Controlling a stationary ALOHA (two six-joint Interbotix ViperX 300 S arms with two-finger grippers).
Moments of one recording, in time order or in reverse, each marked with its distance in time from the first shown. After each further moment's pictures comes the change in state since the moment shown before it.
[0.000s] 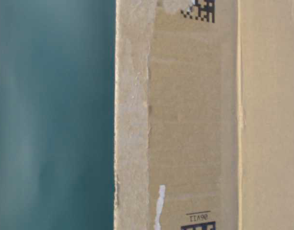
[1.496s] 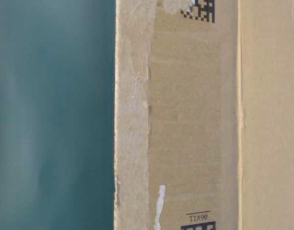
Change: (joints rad) left arm -0.021 0.345 0.187 -0.035 -0.163 -0.043; right arm -0.055 0.285 0.152 0.098 0.005 0.057
